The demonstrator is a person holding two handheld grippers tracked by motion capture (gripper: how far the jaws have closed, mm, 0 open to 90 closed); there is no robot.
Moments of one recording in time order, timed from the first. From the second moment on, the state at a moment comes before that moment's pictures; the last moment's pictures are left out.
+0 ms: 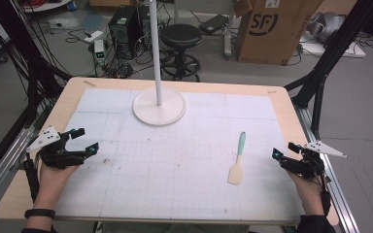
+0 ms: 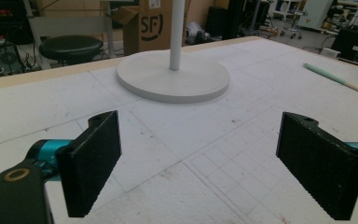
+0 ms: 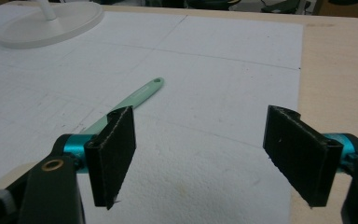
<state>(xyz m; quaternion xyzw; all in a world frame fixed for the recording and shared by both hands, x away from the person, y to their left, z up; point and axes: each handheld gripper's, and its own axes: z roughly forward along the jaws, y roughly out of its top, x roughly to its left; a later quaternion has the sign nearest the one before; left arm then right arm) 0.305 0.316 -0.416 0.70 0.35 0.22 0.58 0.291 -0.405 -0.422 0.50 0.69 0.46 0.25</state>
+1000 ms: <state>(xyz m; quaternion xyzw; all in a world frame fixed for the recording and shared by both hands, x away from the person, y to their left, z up) 0.303 0.315 -0.415 0.71 0.34 0.21 0.58 0.331 -0.368 -0.426 0.43 0.76 0.43 0.22</state>
